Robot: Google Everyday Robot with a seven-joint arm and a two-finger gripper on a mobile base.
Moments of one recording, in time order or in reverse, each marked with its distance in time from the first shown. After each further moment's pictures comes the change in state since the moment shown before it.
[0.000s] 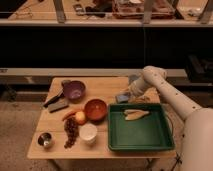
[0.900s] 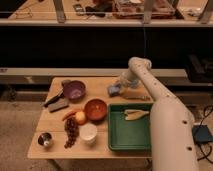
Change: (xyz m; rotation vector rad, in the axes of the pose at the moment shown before) arm -0.013 -0.082 0.042 -0.010 0.012 -0.033
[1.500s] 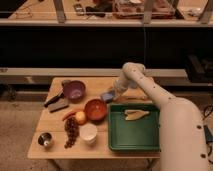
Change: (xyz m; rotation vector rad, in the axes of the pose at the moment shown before) arm -0.060 0.032 0.009 -0.038 -0.069 -0.128
